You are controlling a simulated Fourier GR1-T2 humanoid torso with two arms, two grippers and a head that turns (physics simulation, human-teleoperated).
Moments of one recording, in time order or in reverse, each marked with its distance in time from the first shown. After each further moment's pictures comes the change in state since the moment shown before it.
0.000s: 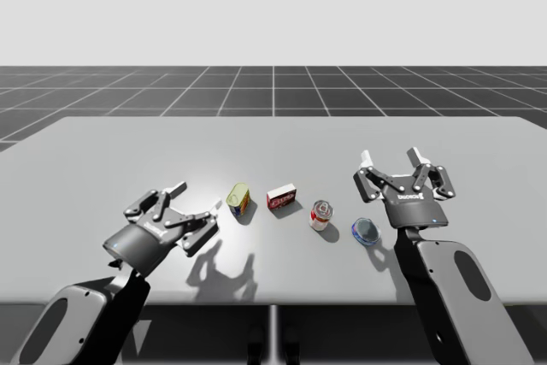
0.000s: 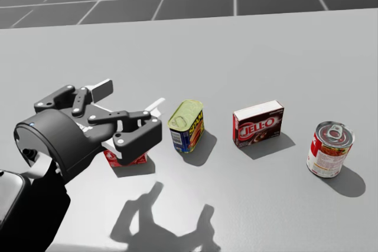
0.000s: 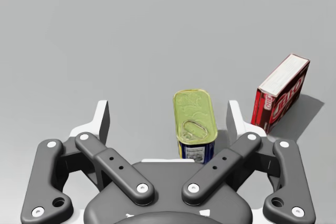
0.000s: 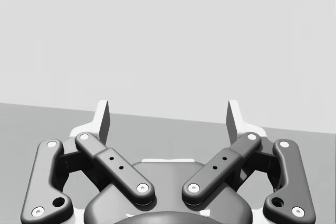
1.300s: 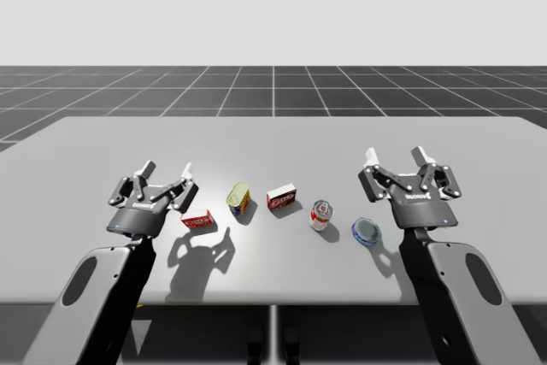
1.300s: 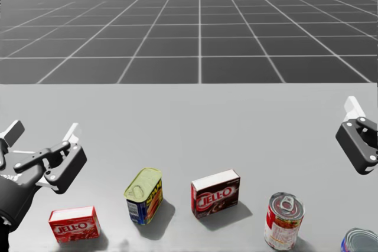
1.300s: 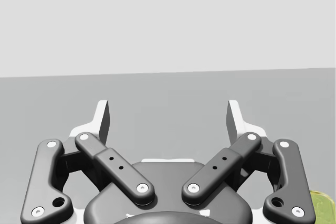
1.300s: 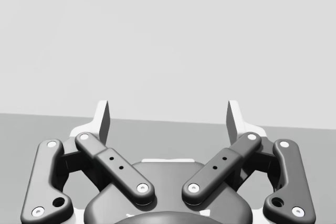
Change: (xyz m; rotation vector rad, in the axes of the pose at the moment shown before) left arm -0.028 0.052 -0.036 0.328 -0.361 0.058; right arm 0.007 -0.007 0.001 0.009 -0.006 -0.063
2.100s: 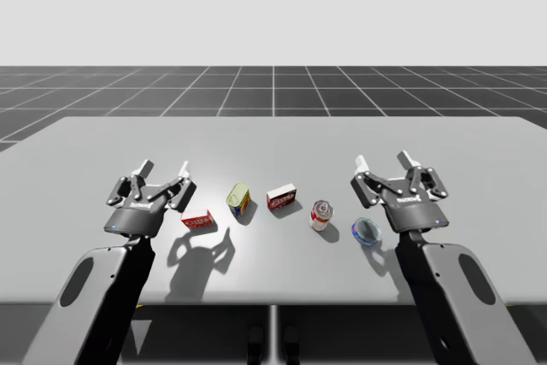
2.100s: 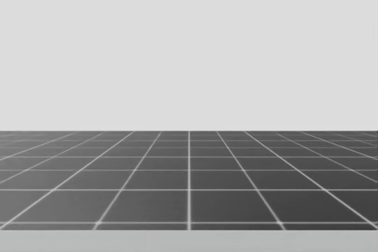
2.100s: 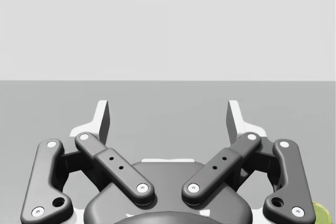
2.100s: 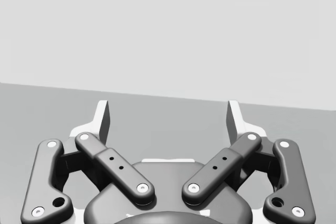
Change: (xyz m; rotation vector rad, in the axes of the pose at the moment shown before) left arm 0.002 0.002 0.001 0.002 -0.026 0.037; right arm -0.007 0.005 0.002 0.083 0.069 -0.018
